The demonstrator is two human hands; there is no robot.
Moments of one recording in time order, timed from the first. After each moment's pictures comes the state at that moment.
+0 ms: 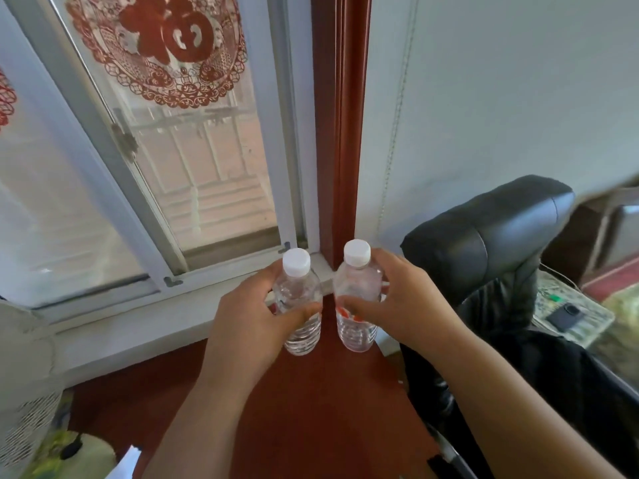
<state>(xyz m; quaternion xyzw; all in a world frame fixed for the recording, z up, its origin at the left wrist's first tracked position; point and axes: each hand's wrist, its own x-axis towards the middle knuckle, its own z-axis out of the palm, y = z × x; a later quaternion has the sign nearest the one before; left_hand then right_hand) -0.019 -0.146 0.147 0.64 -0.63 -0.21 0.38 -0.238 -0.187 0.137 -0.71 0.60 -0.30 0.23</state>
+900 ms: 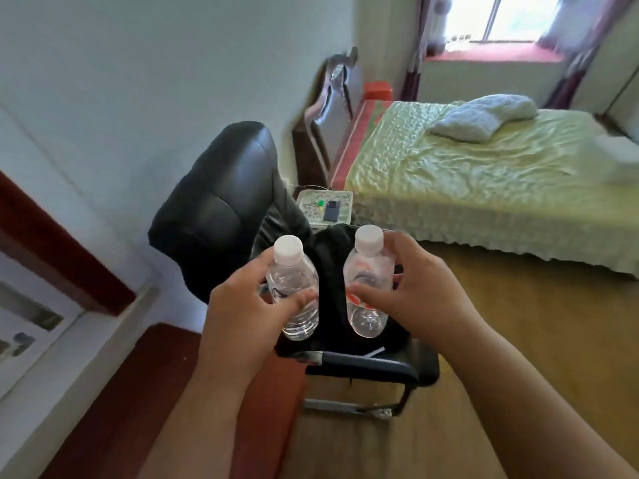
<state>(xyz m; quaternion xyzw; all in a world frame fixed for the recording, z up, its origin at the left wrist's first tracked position) -0.215 -0.105 0.123 0.30 -0.84 -0.37 0.25 -0.382 0.062 0.124 -0.35 0.84 -0.39 0.10</state>
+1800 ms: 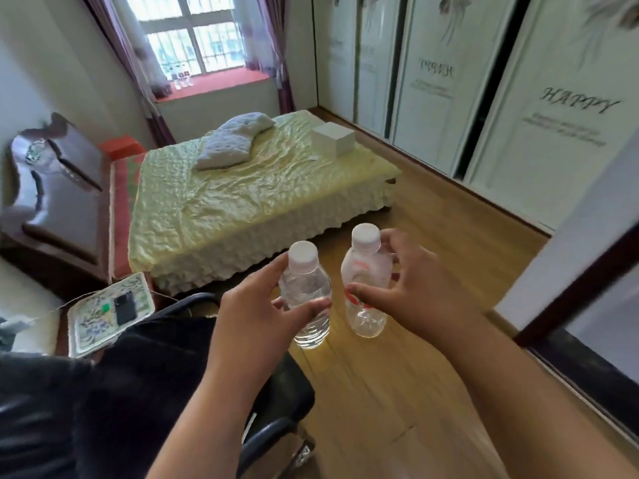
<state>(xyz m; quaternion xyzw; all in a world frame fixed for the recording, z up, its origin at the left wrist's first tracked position) -0.473 0.121 0.134 -0.07 -0.86 -0.50 0.08 -0.477 0.347 0.146 -0.02 0.92 -0.39 -0.08</state>
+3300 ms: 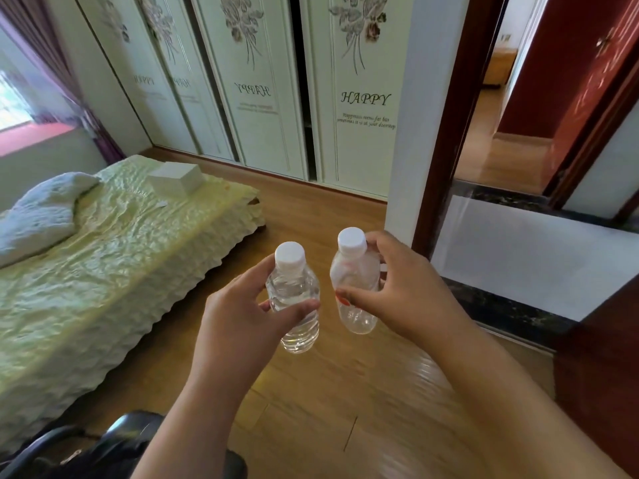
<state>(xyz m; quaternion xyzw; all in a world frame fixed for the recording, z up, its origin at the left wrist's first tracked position) -0.505 0.300 0.145 -0.29 -0.82 -0.50 -0.04 -0.397 0.496 0.146 0.22 0.89 -0.36 -0.18</state>
